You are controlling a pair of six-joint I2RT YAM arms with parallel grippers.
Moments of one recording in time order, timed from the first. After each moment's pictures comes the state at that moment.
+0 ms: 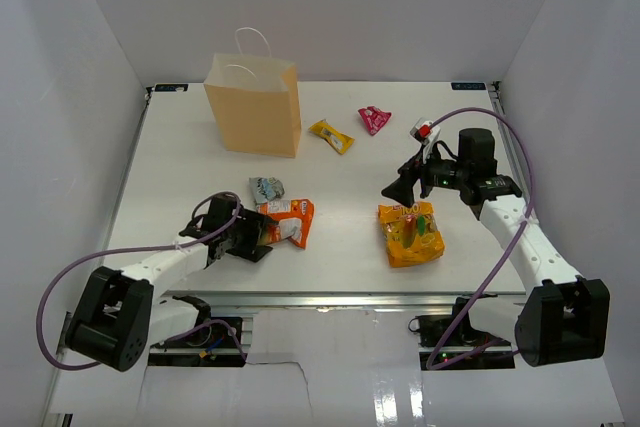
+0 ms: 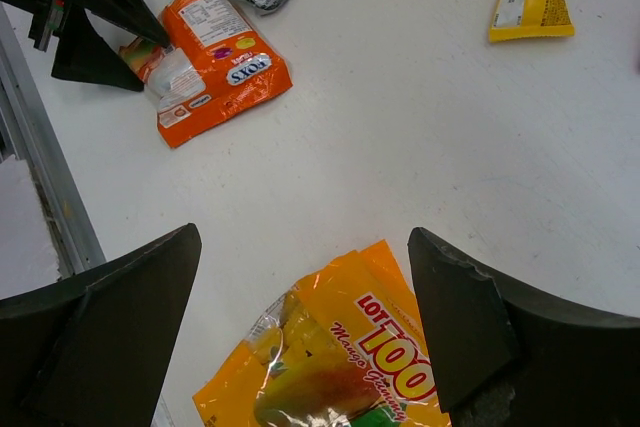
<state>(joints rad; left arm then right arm) -0.36 1.17 0.40 -0.16 0.16 -1.59 0.17 1.17 0.87 -0.29 -0.85 -0.27</state>
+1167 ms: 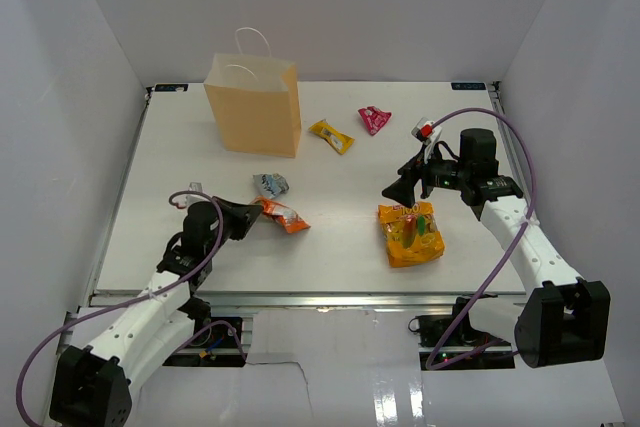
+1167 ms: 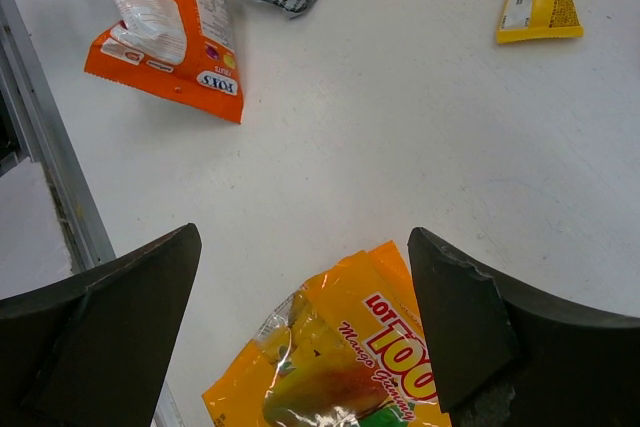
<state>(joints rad) -0.36 0.74 0.29 0.03 0.00 -1.30 0.16 1.16 0.87 -0.29 -0.88 -0.25</state>
